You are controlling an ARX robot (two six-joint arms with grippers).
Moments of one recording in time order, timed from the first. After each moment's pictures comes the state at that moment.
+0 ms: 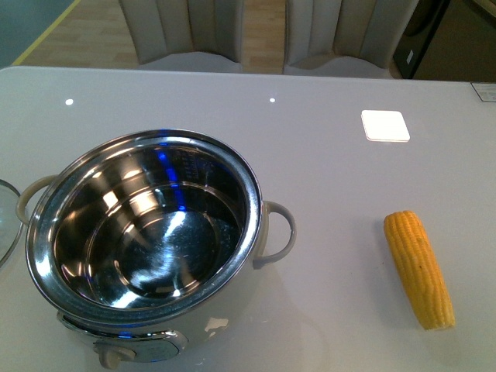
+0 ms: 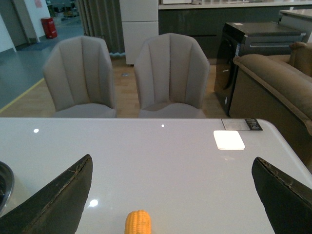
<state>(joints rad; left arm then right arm) 0.47 0.93 0.24 0.57 0.23 -0.10 0.00 0.00 0.02 0.00 0.00 0.00</state>
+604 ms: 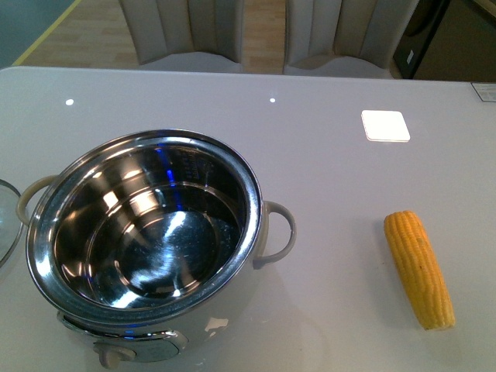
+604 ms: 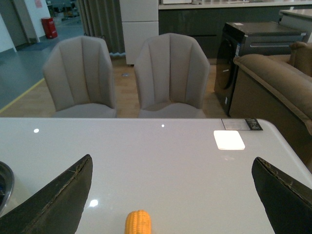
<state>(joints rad) 0.23 0.50 0.02 0.49 0.22 -0.02 0.00 0.00 0.02 0.00 0.00 0.00</state>
